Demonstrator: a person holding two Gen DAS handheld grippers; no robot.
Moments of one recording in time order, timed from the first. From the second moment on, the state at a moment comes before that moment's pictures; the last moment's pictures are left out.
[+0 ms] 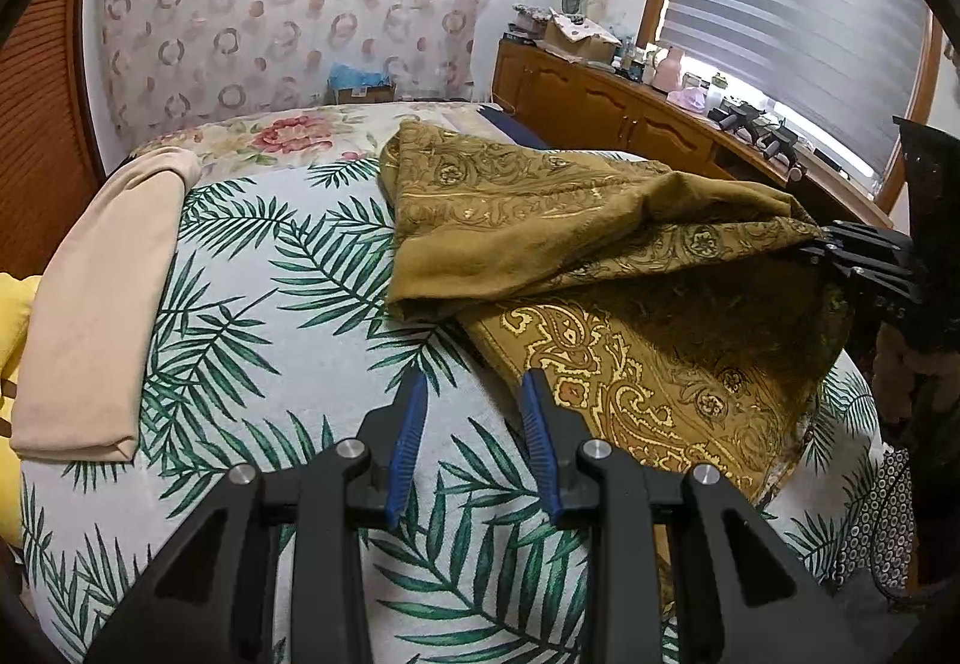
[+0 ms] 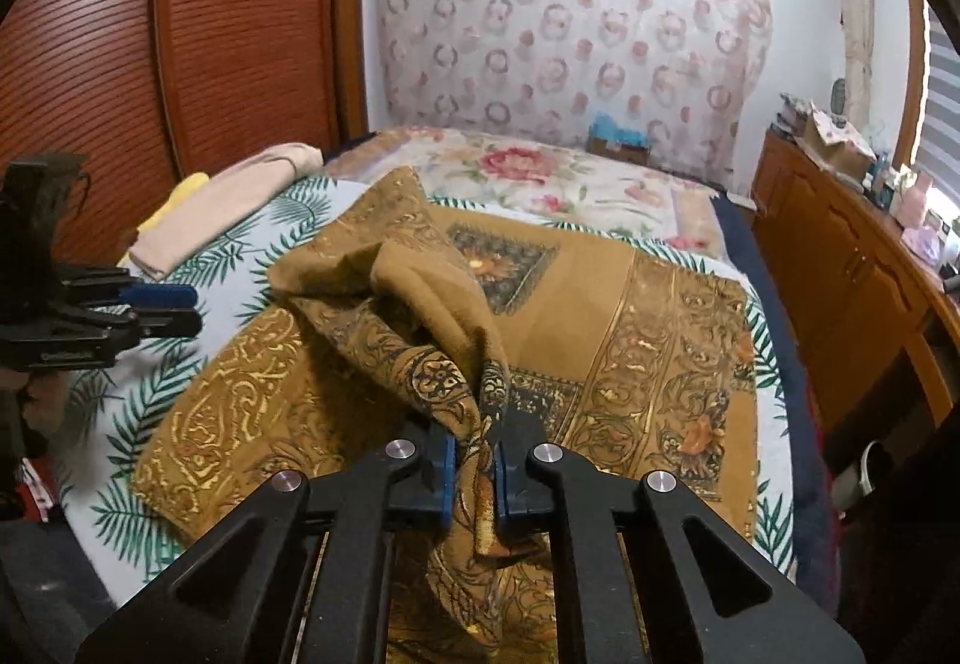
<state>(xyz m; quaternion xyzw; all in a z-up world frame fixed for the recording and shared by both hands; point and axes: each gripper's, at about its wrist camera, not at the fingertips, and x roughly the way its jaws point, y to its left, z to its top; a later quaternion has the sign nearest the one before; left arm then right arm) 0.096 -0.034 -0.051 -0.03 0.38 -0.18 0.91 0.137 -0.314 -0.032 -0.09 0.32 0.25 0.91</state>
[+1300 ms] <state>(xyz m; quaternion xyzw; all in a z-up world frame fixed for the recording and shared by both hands) 0.085 -0.052 -0.023 -0.01 0.34 -0.18 0.92 0.132 -0.351 -0.002 -0.08 0.29 0.23 0.92</state>
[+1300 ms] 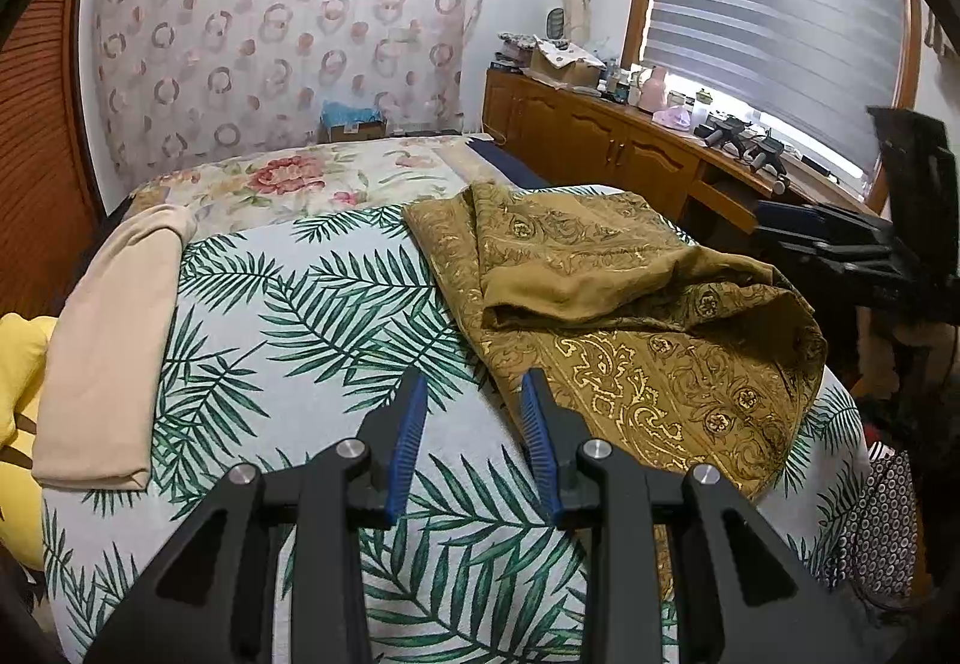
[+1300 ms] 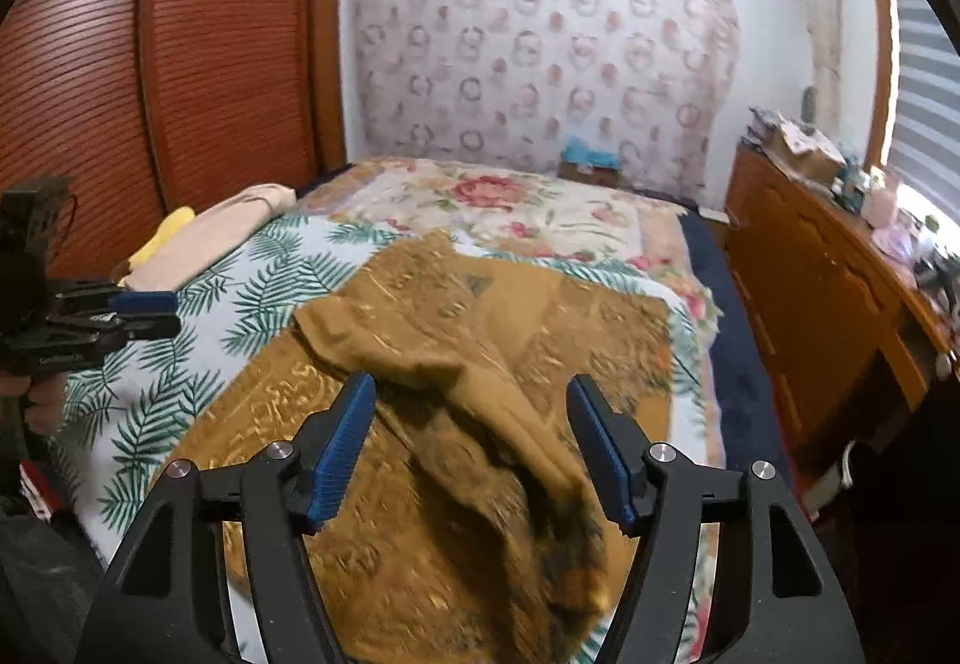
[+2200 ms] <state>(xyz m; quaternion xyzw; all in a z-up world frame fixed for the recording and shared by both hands) 0.085 -0.047 -0.033 -0.02 0.35 -0.18 0.92 0.203 -0.221 -0.076 -0.21 0.40 0.30 0.84</state>
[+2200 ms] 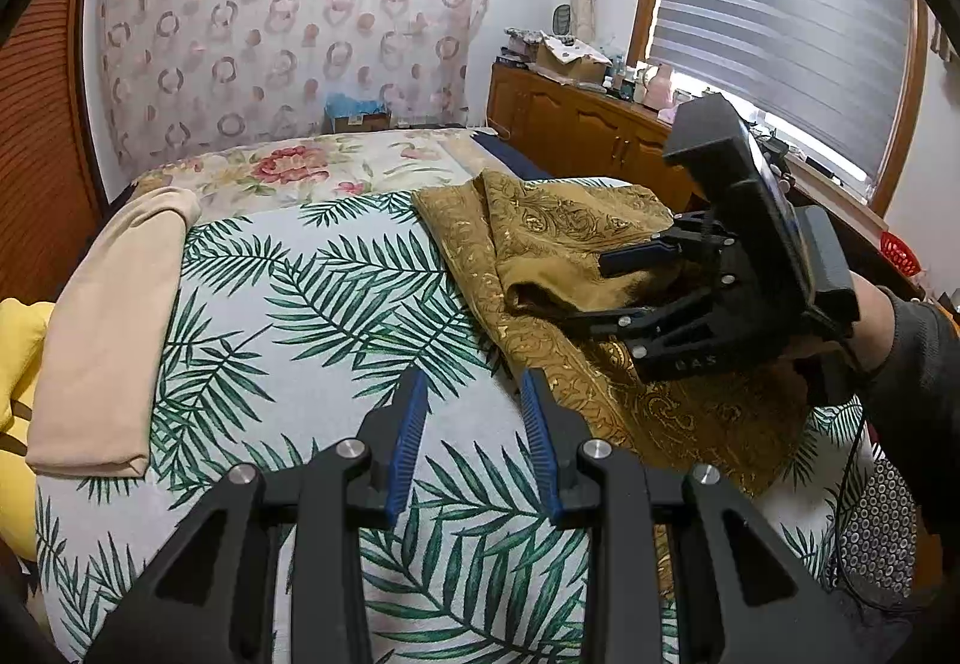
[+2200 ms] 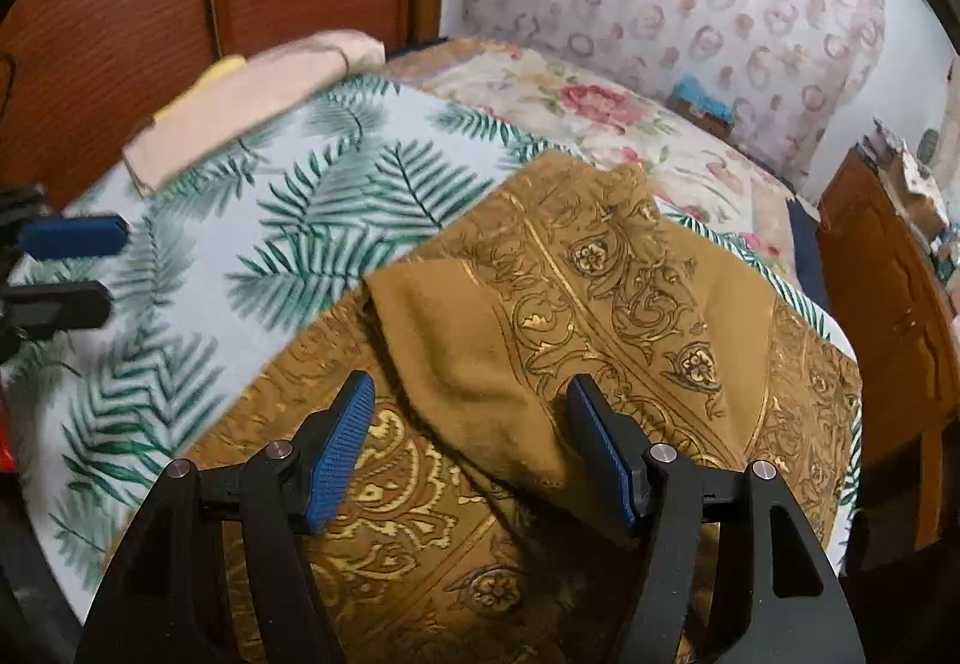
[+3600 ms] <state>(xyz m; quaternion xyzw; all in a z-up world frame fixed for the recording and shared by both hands) 0.103 -0.076 -0.051 -0.02 0.39 -0.22 0.90 0.248 -0.370 -0.039 -0.12 0.40 0.14 0.90</state>
